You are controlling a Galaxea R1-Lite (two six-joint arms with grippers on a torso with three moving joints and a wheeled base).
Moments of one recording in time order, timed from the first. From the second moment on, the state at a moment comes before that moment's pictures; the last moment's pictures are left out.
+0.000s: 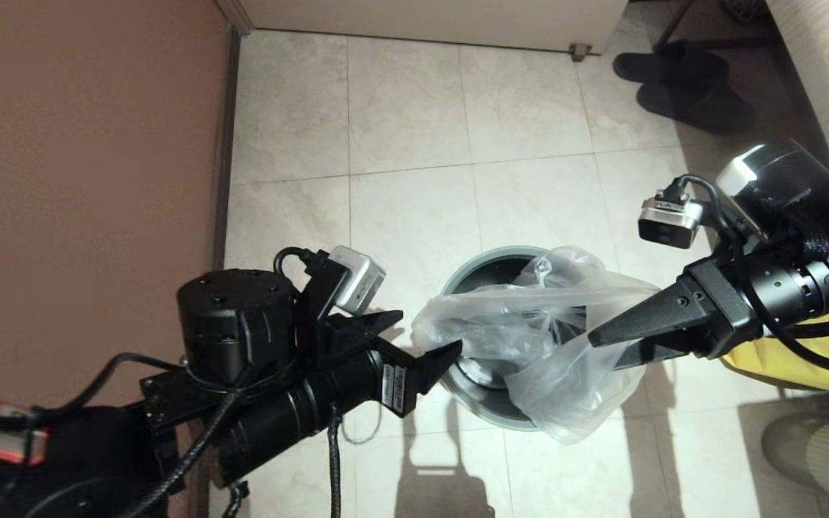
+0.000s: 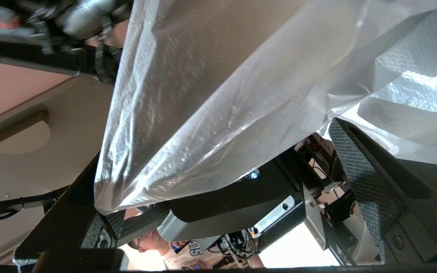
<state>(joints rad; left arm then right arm) -0.77 1.66 -0.62 -0.85 0.08 0.02 0.28 1.71 -1.52 0.86 0.96 0.04</state>
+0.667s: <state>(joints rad) -0.71 1.92 -0.84 -0.97 0.09 0.06 0.28 1.69 -1.52 0.86 0.96 0.04</state>
